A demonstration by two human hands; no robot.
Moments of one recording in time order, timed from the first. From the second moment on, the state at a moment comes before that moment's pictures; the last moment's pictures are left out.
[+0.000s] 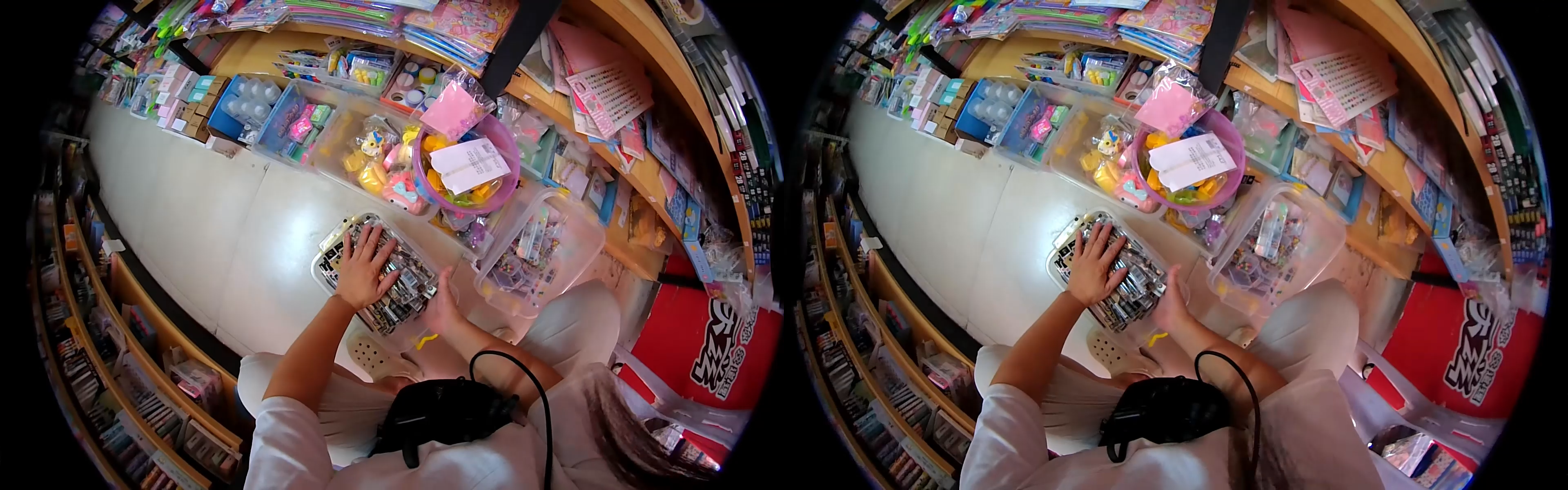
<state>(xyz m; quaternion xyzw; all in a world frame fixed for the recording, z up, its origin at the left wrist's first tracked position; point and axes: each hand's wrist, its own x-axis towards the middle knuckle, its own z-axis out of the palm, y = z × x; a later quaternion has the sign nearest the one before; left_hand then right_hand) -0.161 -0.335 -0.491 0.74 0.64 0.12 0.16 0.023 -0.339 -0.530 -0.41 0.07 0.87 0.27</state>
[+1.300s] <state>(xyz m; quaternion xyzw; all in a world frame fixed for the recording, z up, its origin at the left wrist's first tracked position) -0.164 -0.345 -0.512 0.68 0.71 0.13 0.13 -0.007 -0.299 -0.579 -0.56 0.07 0.77 0.29</state>
